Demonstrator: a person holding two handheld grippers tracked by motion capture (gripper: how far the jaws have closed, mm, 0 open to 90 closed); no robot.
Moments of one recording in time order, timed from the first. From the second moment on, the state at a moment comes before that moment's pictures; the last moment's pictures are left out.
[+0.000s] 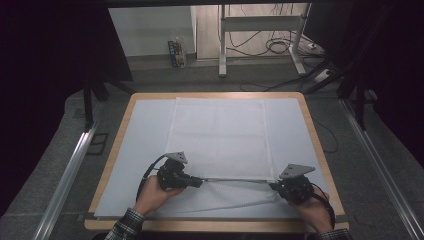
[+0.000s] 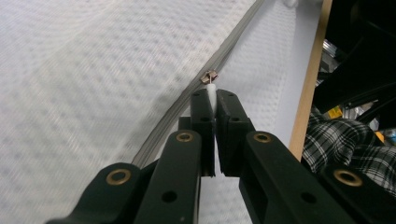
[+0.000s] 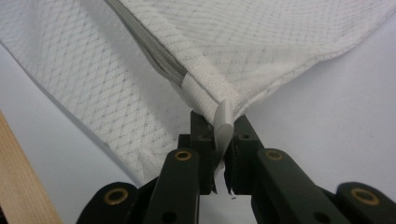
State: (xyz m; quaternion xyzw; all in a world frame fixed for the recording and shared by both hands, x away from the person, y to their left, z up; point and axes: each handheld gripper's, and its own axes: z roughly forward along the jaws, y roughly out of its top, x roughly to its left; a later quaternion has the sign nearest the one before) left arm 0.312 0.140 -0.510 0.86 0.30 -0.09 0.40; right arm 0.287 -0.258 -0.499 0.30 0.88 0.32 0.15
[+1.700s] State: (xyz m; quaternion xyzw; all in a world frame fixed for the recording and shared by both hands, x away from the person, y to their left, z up) left arm 0.279 0.237 -0.520 0.83 0.39 -0.05 0.40; right arm 0.287 -0.262 -0.502 0.31 0.88 0.32 0.15
